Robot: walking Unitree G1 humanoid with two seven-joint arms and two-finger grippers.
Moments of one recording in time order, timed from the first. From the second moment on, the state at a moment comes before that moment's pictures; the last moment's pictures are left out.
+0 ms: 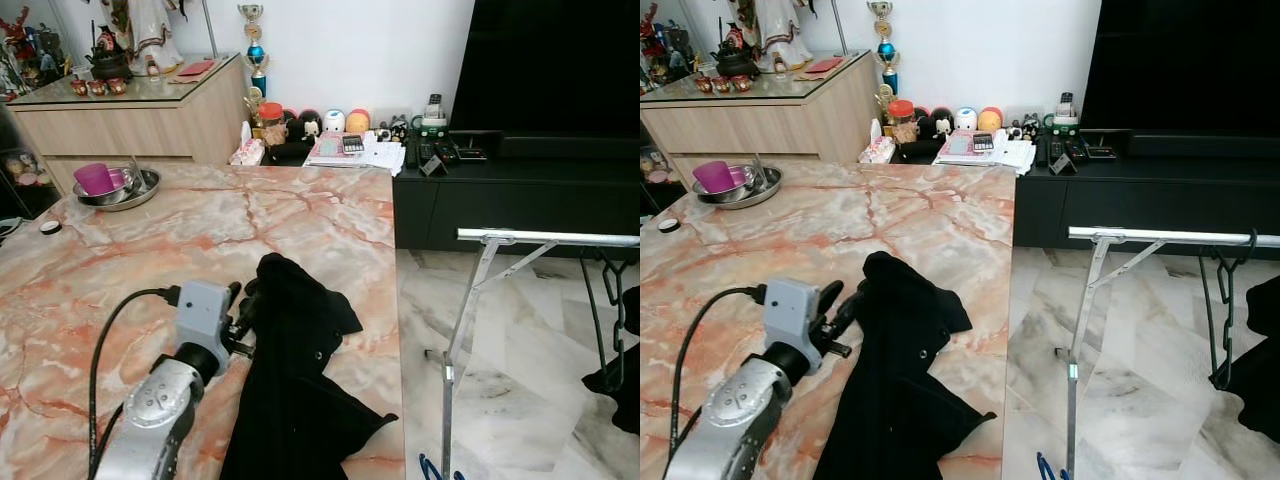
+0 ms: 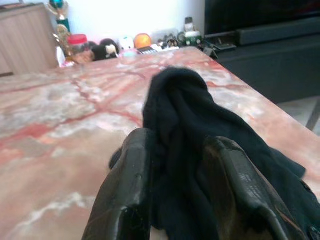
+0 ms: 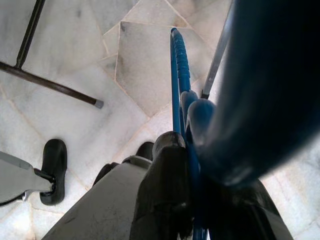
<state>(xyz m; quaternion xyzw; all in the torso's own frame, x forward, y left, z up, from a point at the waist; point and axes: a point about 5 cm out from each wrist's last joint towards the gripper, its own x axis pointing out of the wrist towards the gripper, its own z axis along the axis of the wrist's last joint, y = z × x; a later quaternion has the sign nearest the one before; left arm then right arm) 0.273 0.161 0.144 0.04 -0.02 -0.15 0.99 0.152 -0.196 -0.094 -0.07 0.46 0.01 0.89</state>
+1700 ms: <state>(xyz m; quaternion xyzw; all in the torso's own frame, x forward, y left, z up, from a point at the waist) 0.245 0.193 0.002 0.02 0.25 -0.07 0.97 0.153 -0.211 -0.091 -0.04 0.45 -0.04 0.89</state>
